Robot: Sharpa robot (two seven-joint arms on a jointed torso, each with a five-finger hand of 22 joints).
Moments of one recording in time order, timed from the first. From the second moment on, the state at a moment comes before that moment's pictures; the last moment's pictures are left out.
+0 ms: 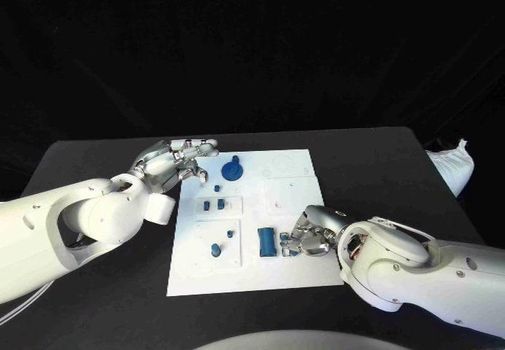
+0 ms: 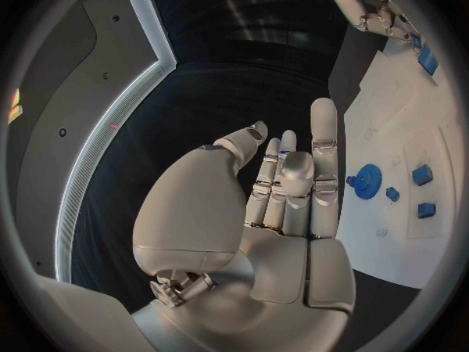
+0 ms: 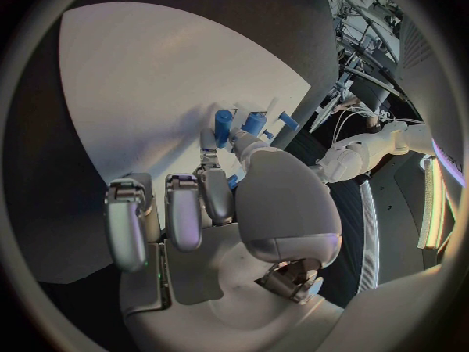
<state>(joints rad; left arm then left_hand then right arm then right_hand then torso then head) 1.22 -0.96 -0.06 1.69 0.08 -0.19 0.32 1.32 -0.12 0.46 -0.02 0.09 1.00 0.19 0.11 0.07 1.06 0.12 0.24 0.09 1.33 0.02 1.21 0.89 0.16 1.27 0.11 0.63 0.68 0.97 -1.00 -0.03 2.00 -1.45 -0.37 -0.70 1.15 -0.08 0.27 0.18 0.21 1.24 0.05 0.11 0.25 1.46 -0.02 1.26 1.31 1.47 -0.09 1.48 1.31 0.01 1.47 0.02 1.57 1.31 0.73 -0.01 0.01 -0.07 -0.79</state>
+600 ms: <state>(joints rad) 1.22 -0.96 -0.06 1.69 0.08 -0.19 0.32 1.32 -0.12 0.46 -0.02 0.09 1.00 0.19 0.11 0.07 1.05 0.12 0.24 0.09 1.32 0.03 1.21 0.89 0.16 1.27 0.12 0.63 0.68 0.98 -0.99 -0.03 1.99 -1.46 -0.34 -0.70 1.10 -0.06 0.17 0.25 0.28 1.24 0.04 0.13 0.27 1.47 -0.03 1.27 1.31 1.47 -0.09 1.48 1.31 0.01 1.47 0.02 1.57 1.31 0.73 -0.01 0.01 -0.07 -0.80</state>
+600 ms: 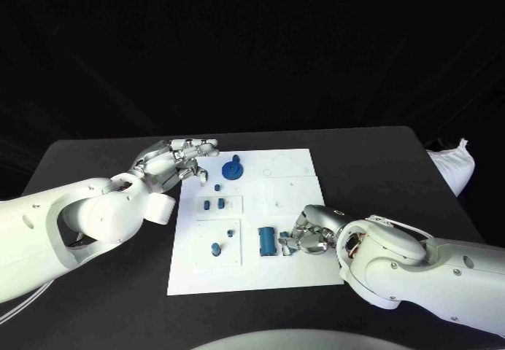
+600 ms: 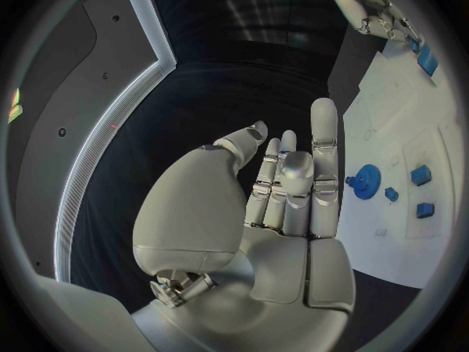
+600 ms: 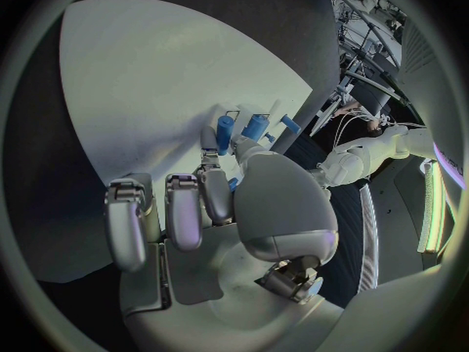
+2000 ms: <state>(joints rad) 1.22 -0.96 -0.06 1.69 0.07 -0.19 0.32 1.32 -0.12 0.46 -0.02 0.09 1.00 0.19 0.11 0.07 1.05 0.12 0.24 0.09 1.32 0.03 1.21 0.88 0.16 1.27 0.12 0.63 0.68 0.98 -1.07 -0.02 2.01 -1.50 -0.35 -0.68 1.11 0.00 -0.06 0.27 0.22 1.19 0.05 0.15 0.28 1.46 -0.03 1.24 1.31 1.47 -0.09 1.48 1.31 0.01 1.47 0.01 1.57 1.31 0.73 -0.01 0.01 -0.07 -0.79</state>
